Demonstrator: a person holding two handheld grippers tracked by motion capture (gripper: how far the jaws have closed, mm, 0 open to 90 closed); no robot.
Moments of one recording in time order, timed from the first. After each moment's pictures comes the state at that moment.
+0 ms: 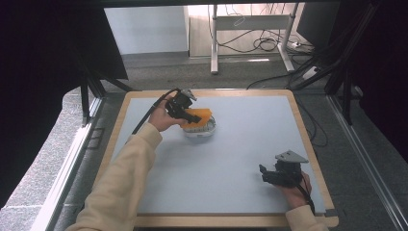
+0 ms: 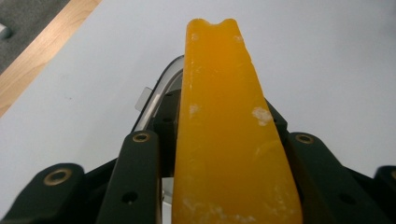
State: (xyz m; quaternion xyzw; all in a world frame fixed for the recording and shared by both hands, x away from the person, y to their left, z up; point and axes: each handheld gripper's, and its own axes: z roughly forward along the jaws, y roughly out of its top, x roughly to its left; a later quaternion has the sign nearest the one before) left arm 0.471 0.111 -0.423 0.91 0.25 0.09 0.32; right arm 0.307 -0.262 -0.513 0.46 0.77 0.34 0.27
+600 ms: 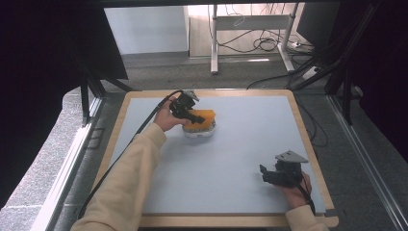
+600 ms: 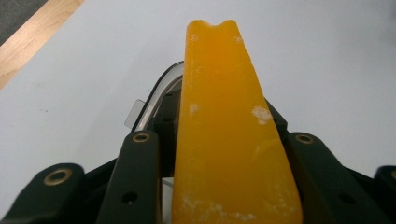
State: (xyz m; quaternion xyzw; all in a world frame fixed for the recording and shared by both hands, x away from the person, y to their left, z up) left arm 0.488 0.106 -0.444 0.91 0.24 0.06 0.34; right arm 0.308 -0.263 -0.514 0.47 0.78 0.33 0.27
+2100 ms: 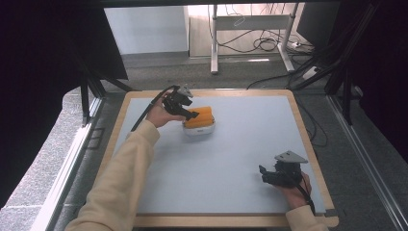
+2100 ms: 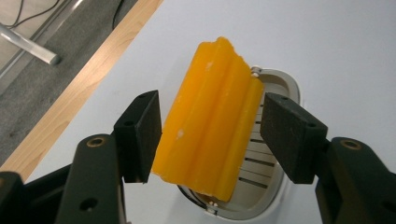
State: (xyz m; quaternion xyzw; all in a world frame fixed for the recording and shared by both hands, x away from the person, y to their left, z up) left arm 0.486 0.126 -0.428 0.90 0.24 0.16 0.33; right arm 0.307 -0.262 -0.514 0.46 0.78 0.33 0.26
